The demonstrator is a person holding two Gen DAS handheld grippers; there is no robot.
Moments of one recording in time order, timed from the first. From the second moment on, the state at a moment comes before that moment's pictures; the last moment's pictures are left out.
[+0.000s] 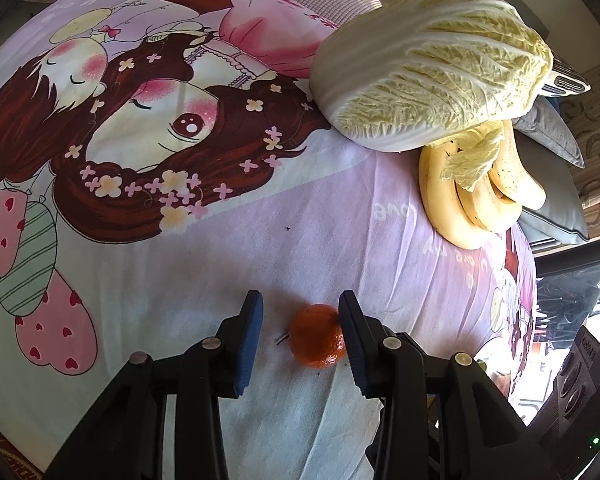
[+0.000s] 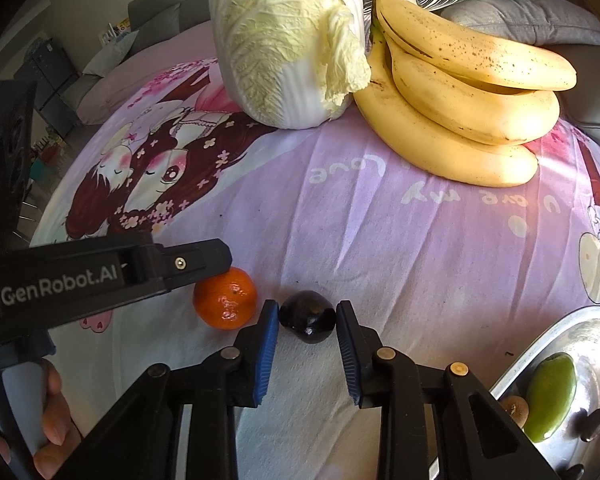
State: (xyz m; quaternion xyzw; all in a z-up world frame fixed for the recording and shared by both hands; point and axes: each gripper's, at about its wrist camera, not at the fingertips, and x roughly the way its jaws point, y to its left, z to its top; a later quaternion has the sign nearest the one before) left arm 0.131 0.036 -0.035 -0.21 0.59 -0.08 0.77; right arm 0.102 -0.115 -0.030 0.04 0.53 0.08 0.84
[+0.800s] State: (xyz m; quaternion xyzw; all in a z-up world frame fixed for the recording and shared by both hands) left arm 0.128 -0.003 -0.044 -0.15 0.61 -0.11 0.77; right arm 0.085 -0.129 -0.017 0.06 0.53 0.07 0.85
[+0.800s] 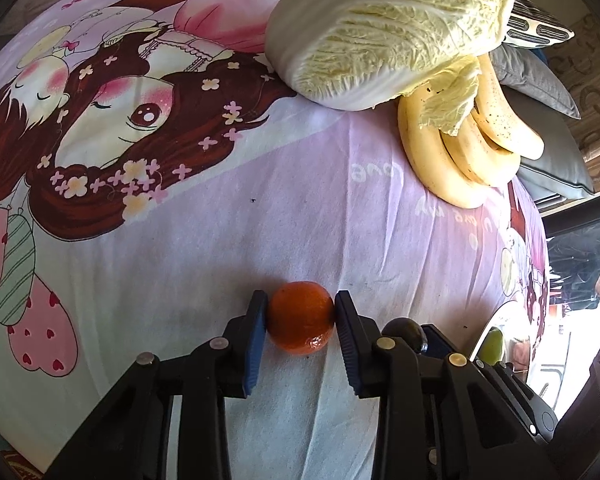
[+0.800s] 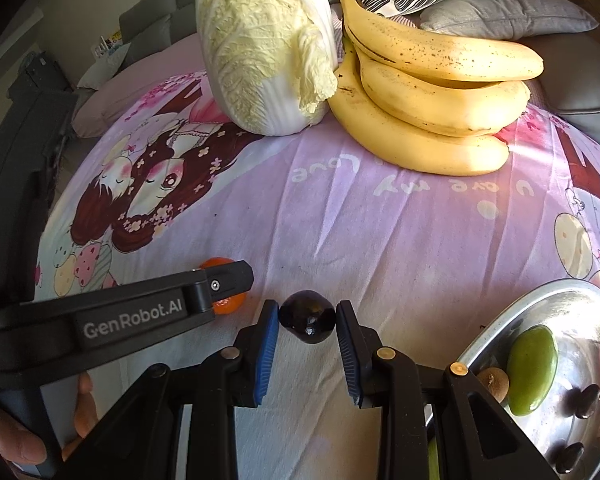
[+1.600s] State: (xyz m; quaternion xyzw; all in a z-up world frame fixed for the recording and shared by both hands) left arm 0.109 -0.003 0.012 -0.15 0.53 -0.14 0.82; right arm 0.046 -0.159 0.021 0.10 0.49 0.04 0.86
